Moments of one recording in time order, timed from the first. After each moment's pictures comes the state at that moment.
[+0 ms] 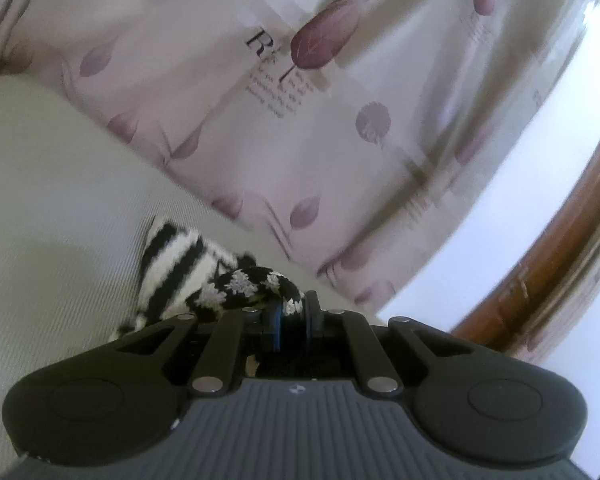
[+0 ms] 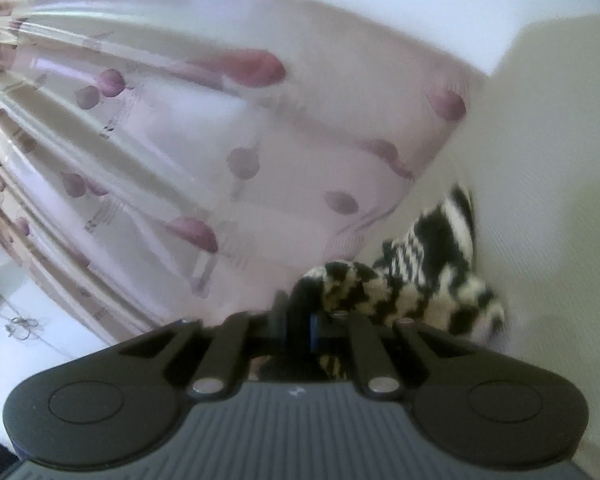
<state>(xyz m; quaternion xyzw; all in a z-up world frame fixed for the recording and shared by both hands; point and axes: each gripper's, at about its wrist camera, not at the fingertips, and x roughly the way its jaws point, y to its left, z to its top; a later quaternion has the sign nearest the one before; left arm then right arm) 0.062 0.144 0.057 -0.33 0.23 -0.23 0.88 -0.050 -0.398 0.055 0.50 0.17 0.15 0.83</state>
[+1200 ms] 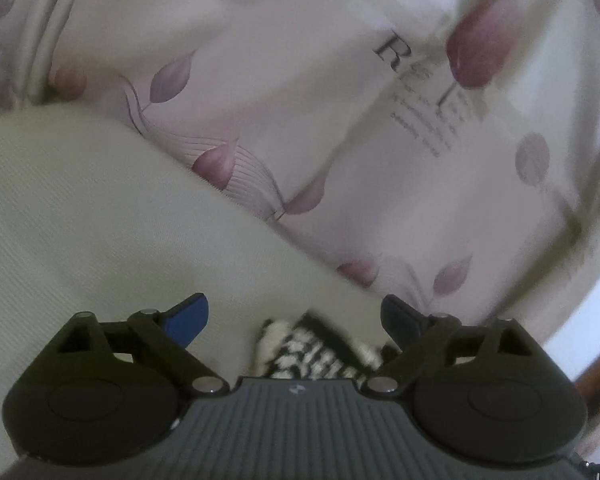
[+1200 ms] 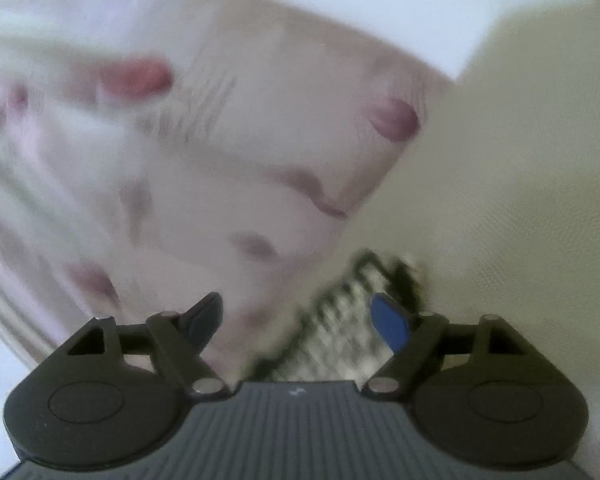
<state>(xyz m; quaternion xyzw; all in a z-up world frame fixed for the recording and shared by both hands) 0.209 0.170 0.030 -0.29 0.27 -0.08 0.92 0.068 -0.424 0.015 0.46 0.22 0.06 0.86</state>
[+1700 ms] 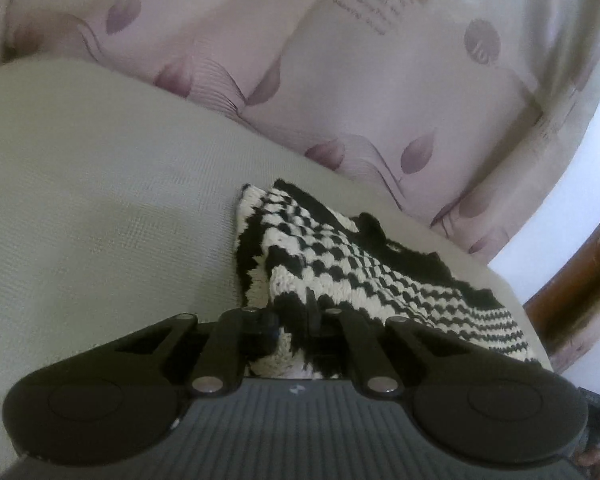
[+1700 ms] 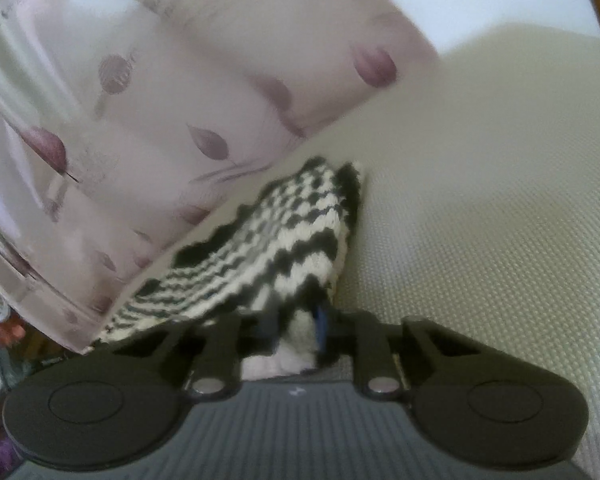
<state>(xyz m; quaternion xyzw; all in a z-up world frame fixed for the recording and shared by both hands) 0.160 0.155 0.009 -0.23 0.35 -0.16 0.89 0.020 -0.390 0.017 0.36 0.32 0.05 0.88</state>
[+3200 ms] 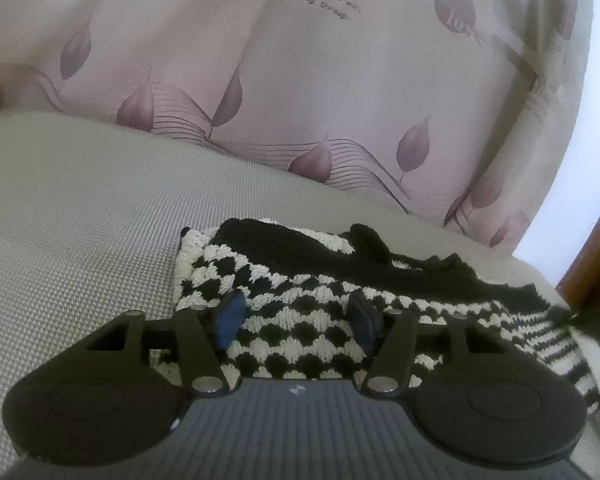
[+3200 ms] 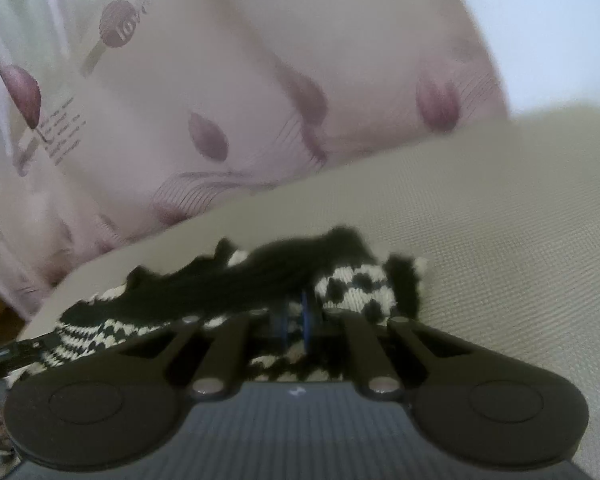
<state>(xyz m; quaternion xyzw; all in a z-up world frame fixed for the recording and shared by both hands) 0.198 0.096 -0.012 -0.14 0.30 -0.16 0.93 0.133 -0.353 0.022 0.21 0.32 0.03 0.92</state>
